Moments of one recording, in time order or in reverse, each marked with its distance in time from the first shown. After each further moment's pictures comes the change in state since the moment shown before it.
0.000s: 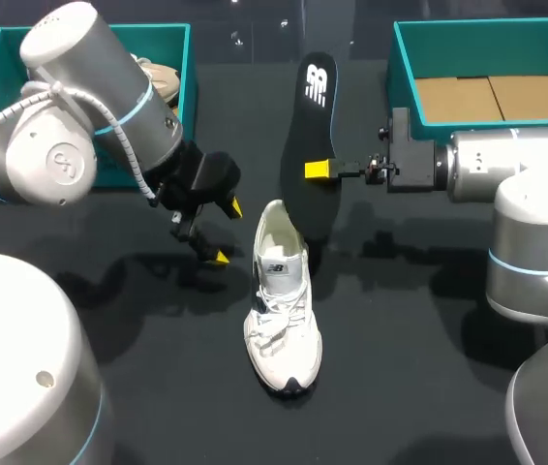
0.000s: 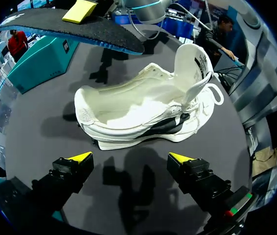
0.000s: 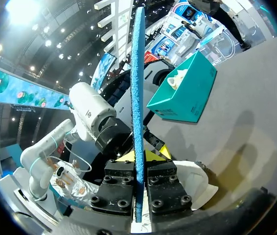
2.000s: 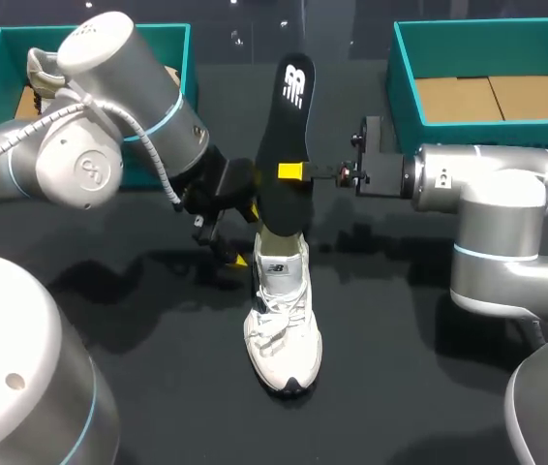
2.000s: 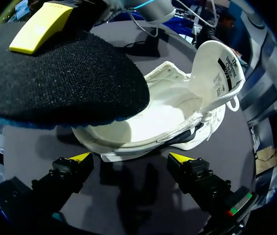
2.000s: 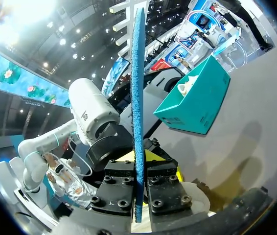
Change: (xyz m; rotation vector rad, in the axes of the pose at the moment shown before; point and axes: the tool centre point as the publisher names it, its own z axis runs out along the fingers) left arm -0.011 -0.014 0.026 -0.017 0.002 0.017; right arm -0.016 0.003 0.041 -0.066 0.095 -0.089
